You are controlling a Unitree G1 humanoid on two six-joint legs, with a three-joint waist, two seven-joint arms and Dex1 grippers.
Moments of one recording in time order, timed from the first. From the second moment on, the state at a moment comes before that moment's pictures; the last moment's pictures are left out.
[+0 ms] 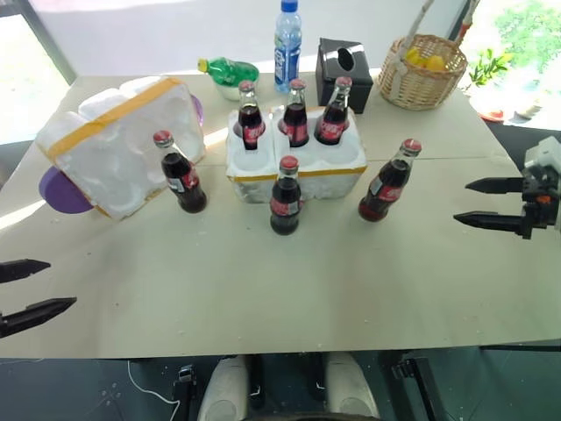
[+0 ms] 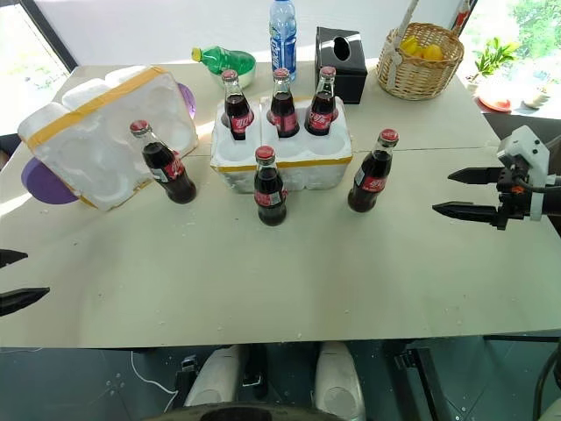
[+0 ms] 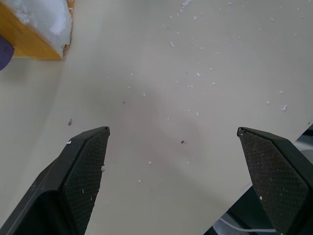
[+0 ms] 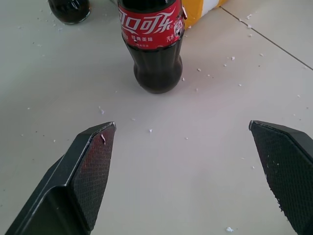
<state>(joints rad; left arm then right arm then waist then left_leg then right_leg) 0.51 1.06 0.96 -0.25 -0.49 0.62 -1.34 -0.56 -1.15 -0.13 0.53 0.34 0.31 1.47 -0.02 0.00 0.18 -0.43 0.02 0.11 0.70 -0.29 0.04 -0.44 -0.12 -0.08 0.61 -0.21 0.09</state>
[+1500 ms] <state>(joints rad) -0.55 0.71 0.09 0.21 -0.38 0.51 -0.96 -0.83 -1.15 -0.21 0.00 0.77 0.91 1.37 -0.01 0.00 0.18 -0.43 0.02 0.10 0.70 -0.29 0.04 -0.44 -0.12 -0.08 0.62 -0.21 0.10</state>
